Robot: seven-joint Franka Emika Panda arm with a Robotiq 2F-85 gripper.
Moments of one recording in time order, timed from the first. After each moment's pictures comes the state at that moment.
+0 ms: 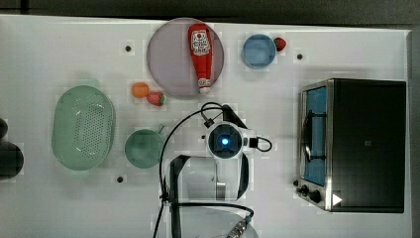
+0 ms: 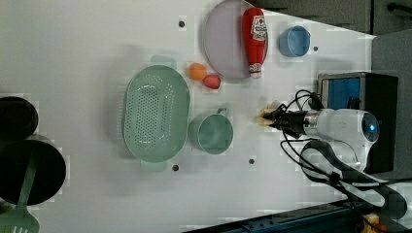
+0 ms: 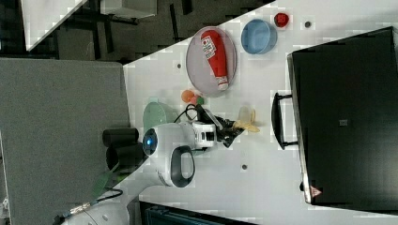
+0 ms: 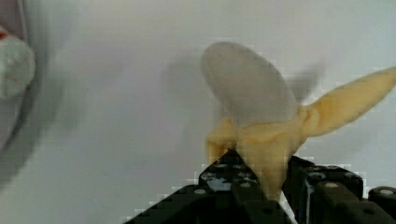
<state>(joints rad) -0.01 0.34 -0.03 -2.46 -0.05 1.24 0.08</state>
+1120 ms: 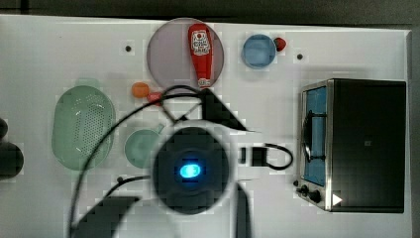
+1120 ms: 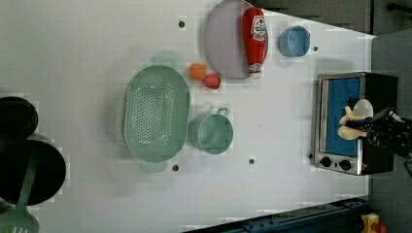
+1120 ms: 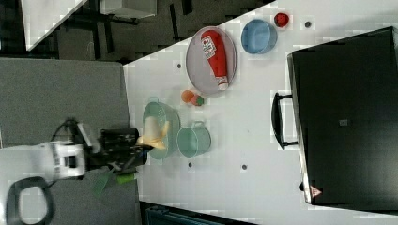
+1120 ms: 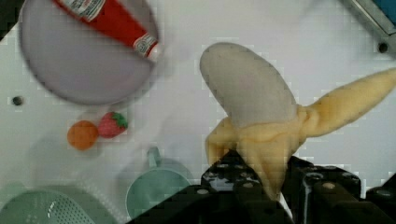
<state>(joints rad) 0.02 -0.30 0.06 -2.14 -0.02 0.29 0.09</state>
